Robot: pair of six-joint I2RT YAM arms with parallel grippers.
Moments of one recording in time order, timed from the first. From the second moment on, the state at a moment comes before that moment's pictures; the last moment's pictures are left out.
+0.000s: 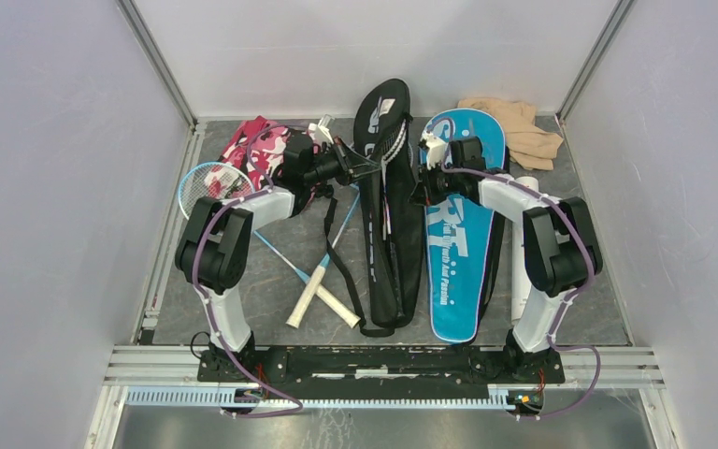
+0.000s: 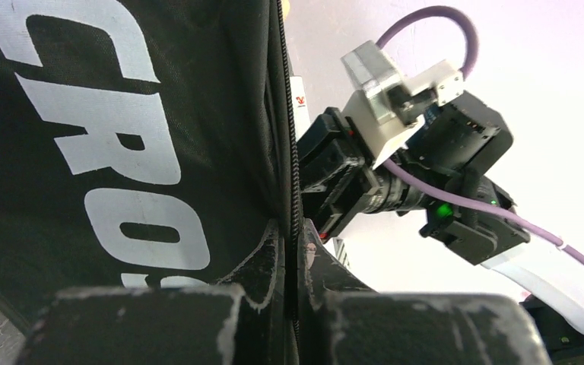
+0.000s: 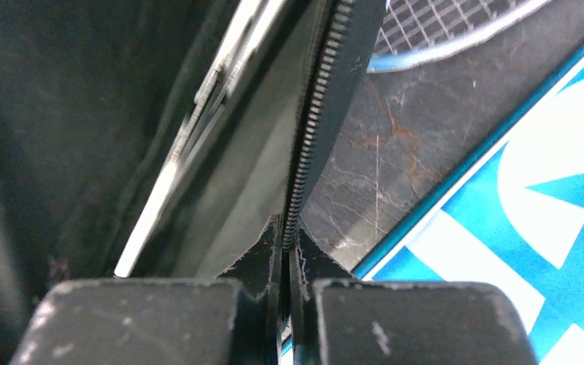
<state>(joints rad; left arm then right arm) -0.37 1.88 1.14 0.58 0.68 -1.05 0.27 1.83 1.17 -0.14 -0.57 -0.02</state>
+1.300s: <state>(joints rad) -0.45 1.51 1.50 -0.31 0.63 0.37 0.26 1.83 1.75 -1.20 -0.60 -0.88</state>
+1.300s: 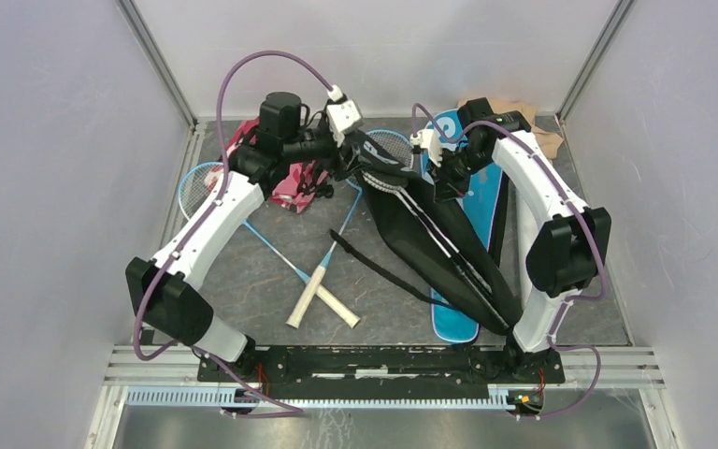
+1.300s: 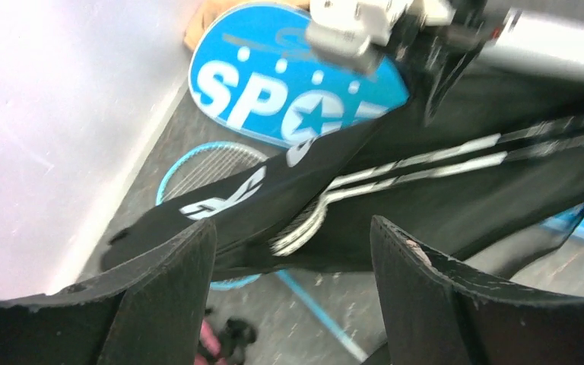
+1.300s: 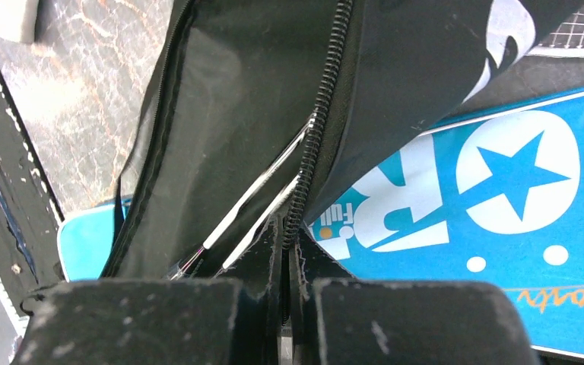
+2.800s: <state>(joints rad) -0.45 1.68 1.33 -0.64 0.40 1.67 0.29 1.77 1.63 -1.24 -0.71 -0.99</state>
